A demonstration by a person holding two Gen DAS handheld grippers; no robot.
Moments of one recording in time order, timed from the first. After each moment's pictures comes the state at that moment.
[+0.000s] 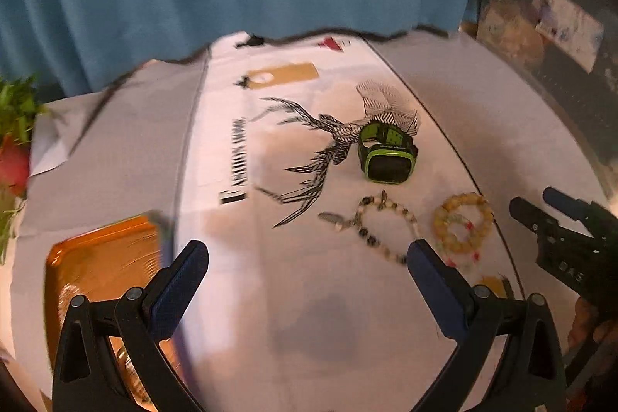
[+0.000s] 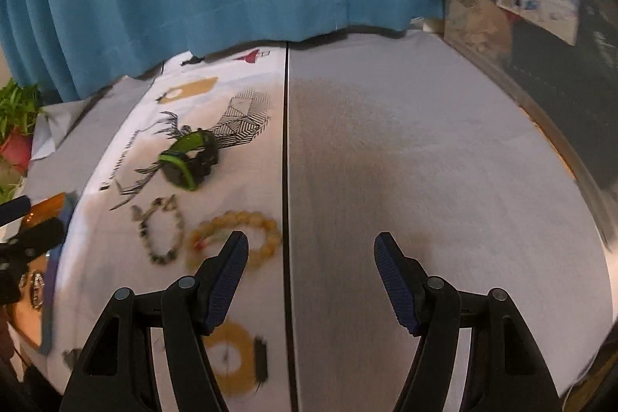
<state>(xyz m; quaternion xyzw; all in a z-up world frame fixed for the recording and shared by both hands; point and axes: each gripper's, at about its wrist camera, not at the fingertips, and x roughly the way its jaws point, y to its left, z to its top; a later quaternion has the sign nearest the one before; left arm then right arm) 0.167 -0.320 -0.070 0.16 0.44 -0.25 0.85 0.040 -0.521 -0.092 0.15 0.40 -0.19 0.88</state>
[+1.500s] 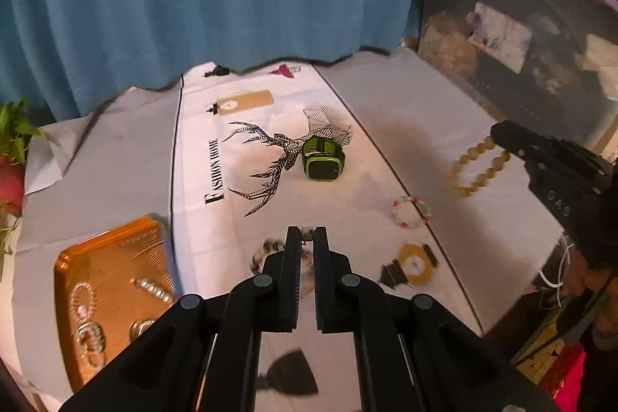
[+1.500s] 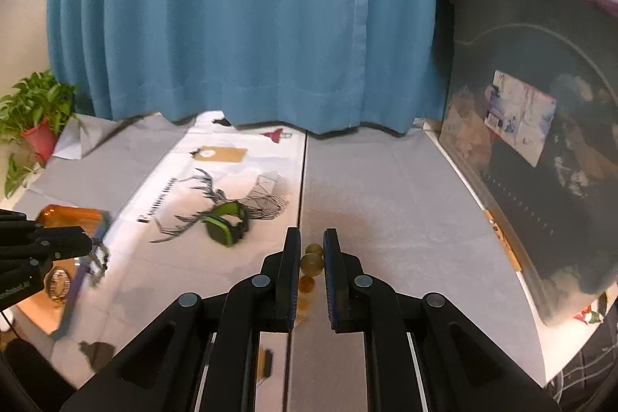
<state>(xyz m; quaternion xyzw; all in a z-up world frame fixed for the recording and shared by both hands) 0.092 -0.283 0.015 0.15 0.40 -0.33 0.84 -0.003 -0.474 0.018 0.04 0.31 -0.19 0.93</state>
